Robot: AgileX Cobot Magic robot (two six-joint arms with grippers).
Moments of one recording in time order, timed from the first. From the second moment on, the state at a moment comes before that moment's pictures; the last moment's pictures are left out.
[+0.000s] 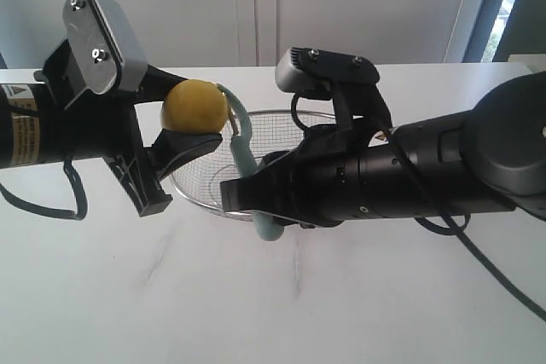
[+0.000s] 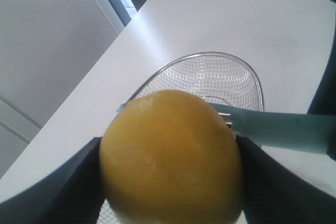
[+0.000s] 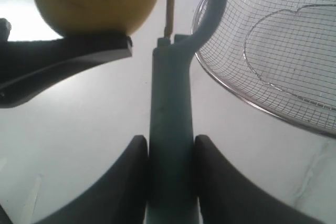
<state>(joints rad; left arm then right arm) -0.52 1.26 -0.72 1.35 -0.40 -0.76 0.74 1.33 -0.80 0.81 0.27 -0.38</state>
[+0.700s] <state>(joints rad) -0.52 1.26 -0.72 1.35 -0.40 -0.76 0.74 1.15 -0.80 0.81 0.29 -0.38</state>
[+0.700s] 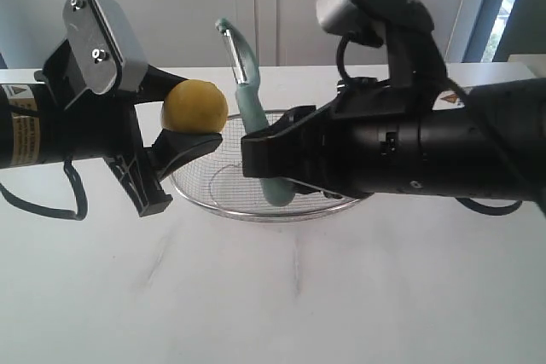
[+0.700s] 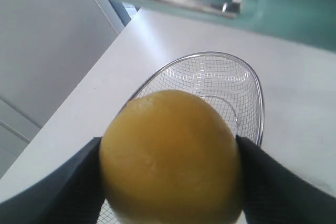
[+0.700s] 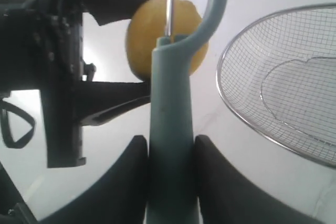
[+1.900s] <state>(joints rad) -0.52 1.26 -0.72 1.35 -0.41 -0.76 0.65 1.36 -0.69 0.05 0.15 0.31</state>
